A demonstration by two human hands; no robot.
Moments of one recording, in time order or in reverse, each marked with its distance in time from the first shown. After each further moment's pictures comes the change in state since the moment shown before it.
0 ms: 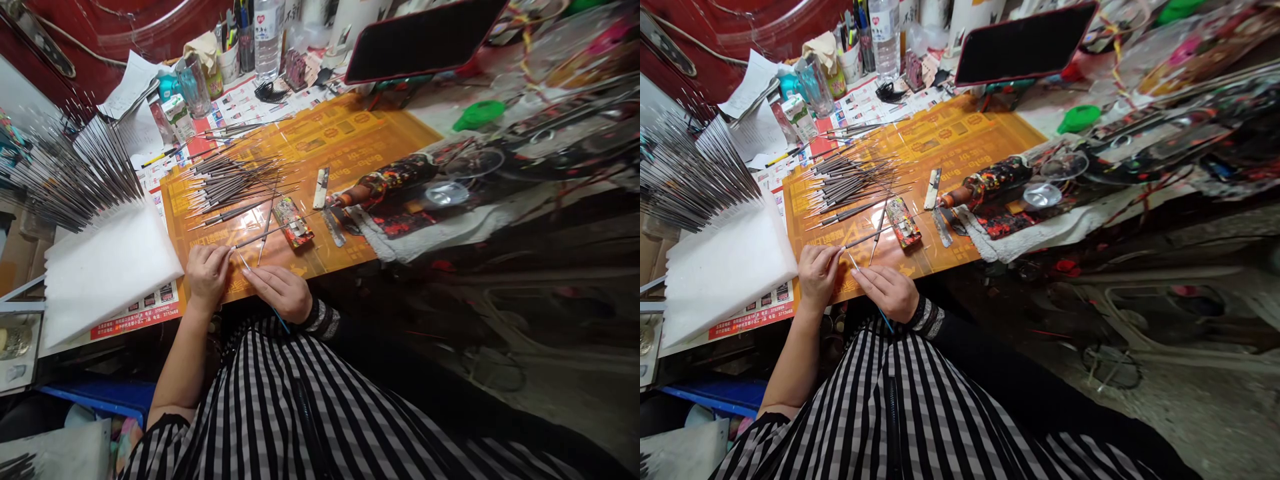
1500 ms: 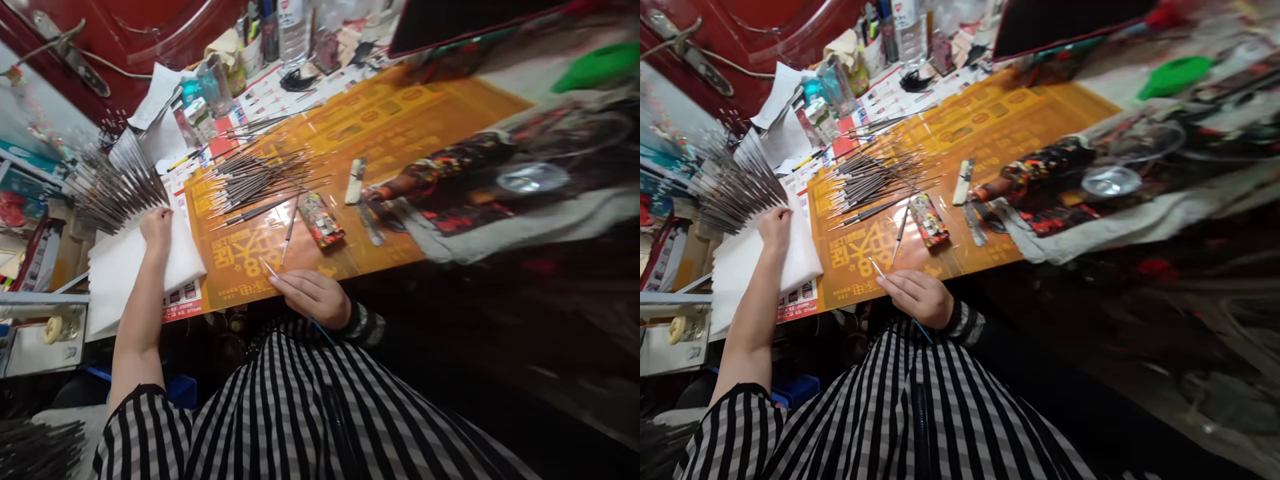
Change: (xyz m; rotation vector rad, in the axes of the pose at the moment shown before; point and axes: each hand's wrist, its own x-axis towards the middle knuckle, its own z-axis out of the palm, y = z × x) left_hand 0.098 -0.166 -0.068 0.354 -0.156 -0.524; right_hand -0.006 0.006 -0.005 0.181 0.041 -0.026
